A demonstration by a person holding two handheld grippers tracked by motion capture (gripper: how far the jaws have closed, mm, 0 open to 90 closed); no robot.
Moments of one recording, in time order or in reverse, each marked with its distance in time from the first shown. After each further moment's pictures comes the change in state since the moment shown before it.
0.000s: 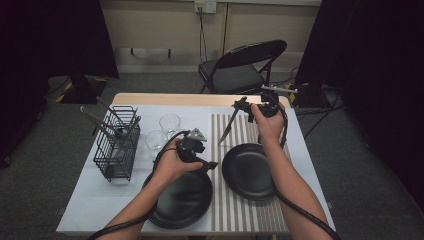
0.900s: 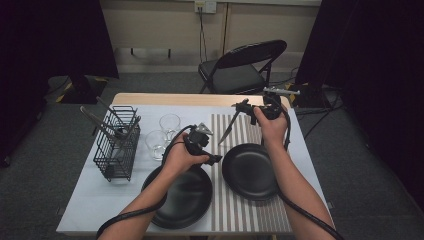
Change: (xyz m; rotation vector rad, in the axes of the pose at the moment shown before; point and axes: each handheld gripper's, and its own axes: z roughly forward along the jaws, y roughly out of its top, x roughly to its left) left arm 0.014 0.015 0.025 0.018 0.041 -0.008; right arm -0.003 -0.004 -0.008 0.006 0.031 -0.037
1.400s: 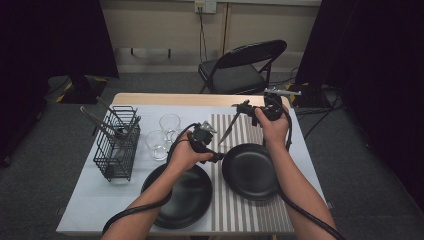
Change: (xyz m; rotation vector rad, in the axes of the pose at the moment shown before) left arm 0.004 0.009 0.012 0.003 0.008 0.009; right arm -0.001 -0.002 -0.004 0.007 0.013 -0.017
